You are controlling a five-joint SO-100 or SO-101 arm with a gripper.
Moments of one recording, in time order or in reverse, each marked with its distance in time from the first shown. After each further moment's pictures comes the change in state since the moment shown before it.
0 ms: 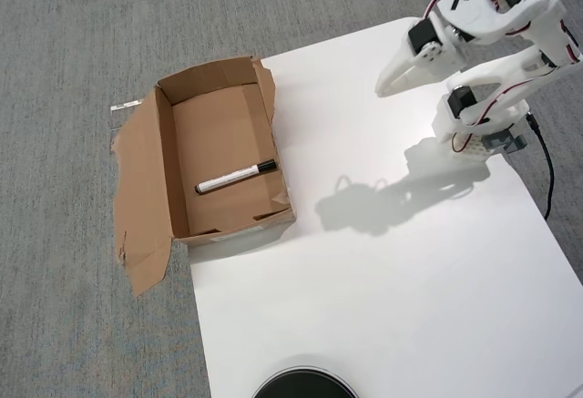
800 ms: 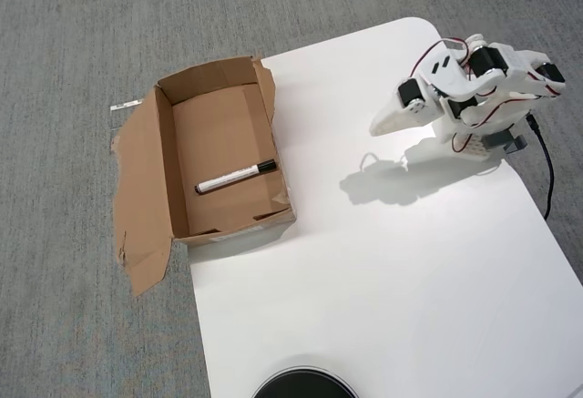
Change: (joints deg) arm -0.2 36.1 51.5 -20.0 0.4
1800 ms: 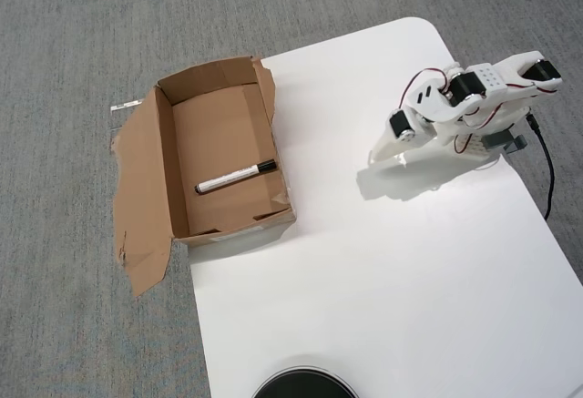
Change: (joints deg) arm -5.6 3.6 18.0 -4.2 -0.4
